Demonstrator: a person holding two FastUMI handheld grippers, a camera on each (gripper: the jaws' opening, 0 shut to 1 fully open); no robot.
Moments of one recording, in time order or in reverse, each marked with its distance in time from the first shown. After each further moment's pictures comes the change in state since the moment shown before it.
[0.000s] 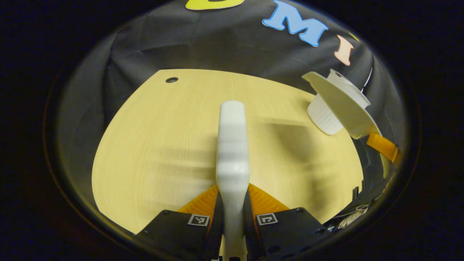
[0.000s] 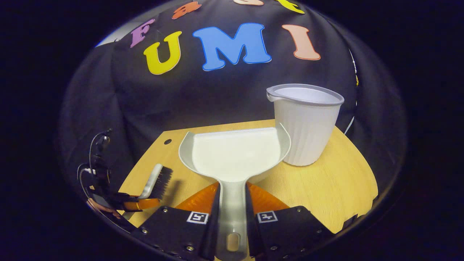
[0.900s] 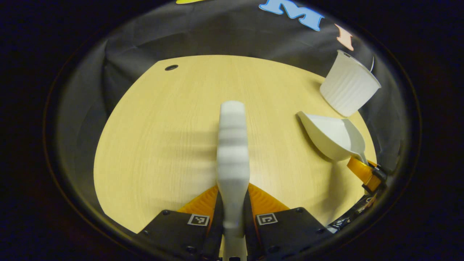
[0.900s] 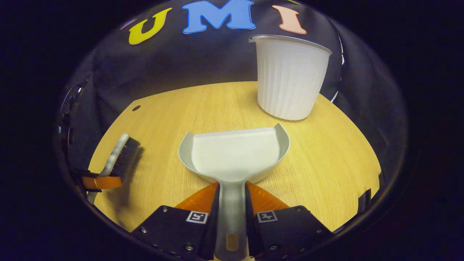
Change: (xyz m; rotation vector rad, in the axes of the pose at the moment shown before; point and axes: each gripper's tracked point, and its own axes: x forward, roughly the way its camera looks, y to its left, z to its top) left arm 0.017 0.013 -0.023 0.061 0.102 0.092; right arm 0.042 -0.019 -0.105 0.047 0.166 -0.167
